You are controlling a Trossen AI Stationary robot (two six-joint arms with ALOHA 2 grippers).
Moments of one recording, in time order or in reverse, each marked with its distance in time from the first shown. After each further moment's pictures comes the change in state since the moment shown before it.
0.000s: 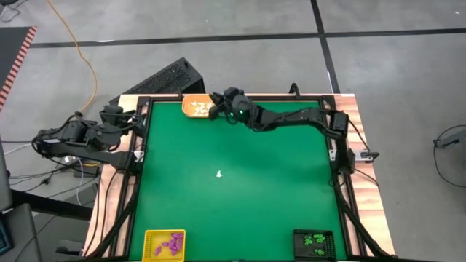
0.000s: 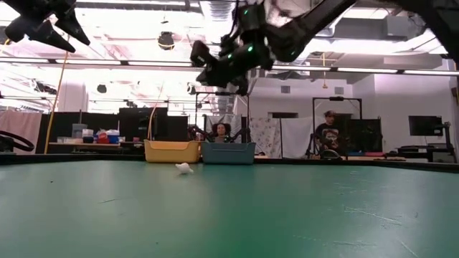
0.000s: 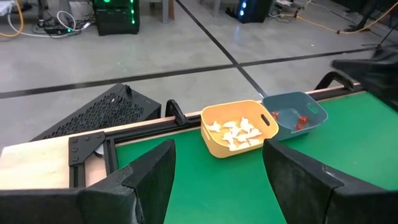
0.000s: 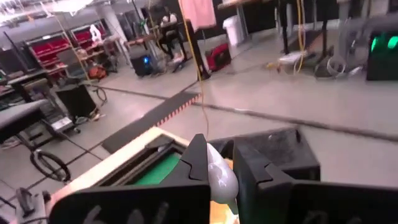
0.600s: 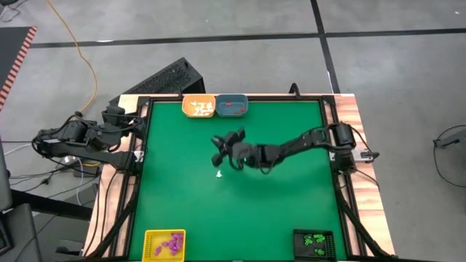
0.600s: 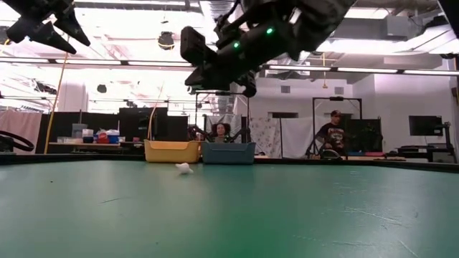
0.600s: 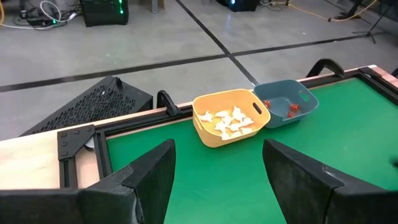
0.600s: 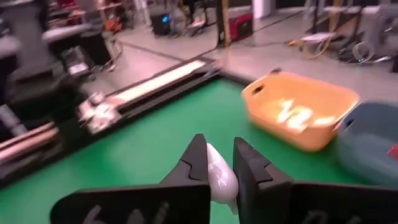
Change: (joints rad) left arm 0.000 0.000 0.000 0.000 0.058 0.009; right arm 0.357 -0.035 -0.207 -0.009 0.228 0.003
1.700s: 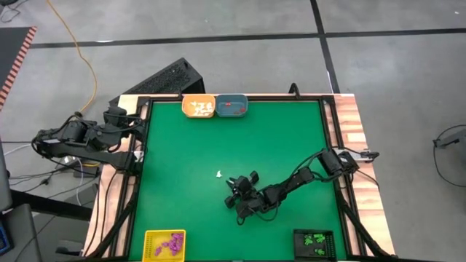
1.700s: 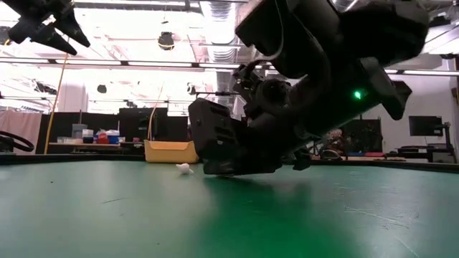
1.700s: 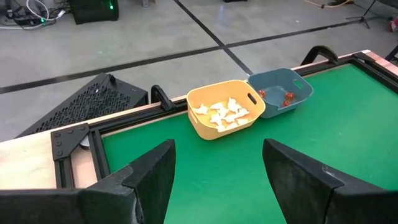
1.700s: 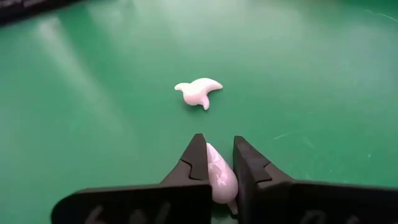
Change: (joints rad) left arm 0.000 0.000 0.000 0.000 0.044 0.036; right arm 0.361 0.308 -0.002 -0.323 0.245 0.563
